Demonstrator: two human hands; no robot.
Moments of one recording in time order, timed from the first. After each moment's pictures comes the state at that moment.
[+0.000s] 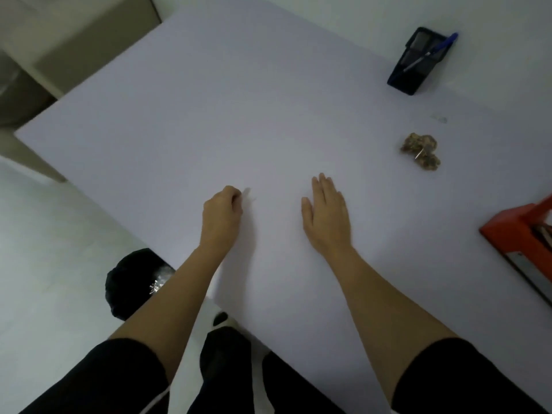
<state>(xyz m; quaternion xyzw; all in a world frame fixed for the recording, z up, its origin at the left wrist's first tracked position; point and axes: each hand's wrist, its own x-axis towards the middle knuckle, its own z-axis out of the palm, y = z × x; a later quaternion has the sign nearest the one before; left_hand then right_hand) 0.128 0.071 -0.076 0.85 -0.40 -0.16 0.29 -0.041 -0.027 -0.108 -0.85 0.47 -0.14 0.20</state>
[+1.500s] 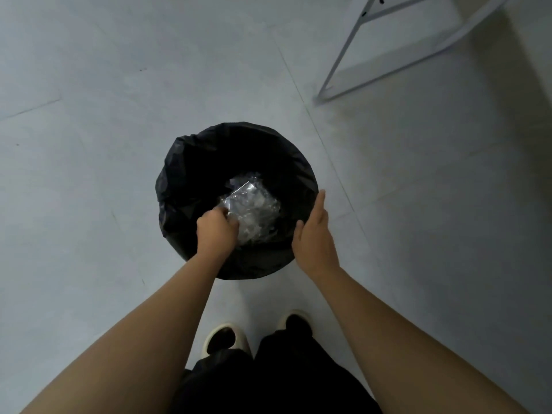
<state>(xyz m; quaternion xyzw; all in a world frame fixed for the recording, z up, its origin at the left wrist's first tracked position) 0.388 0.396 -0.597 0.92 0.01 -0.32 0.24 0.286 0.271 -0.583 -0.84 0.40 0.11 0.35</state>
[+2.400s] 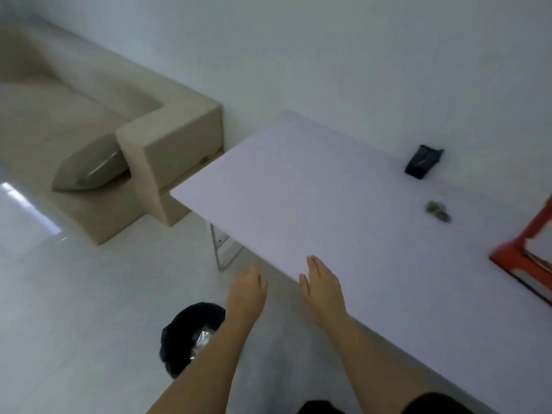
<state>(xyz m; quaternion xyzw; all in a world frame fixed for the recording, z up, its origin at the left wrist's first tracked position) 0.267 0.304 -0.024 0.82 -0.43 -0.23 0.29 0.124 0.228 -0.025 -0.83 0.50 -0.10 0.22</state>
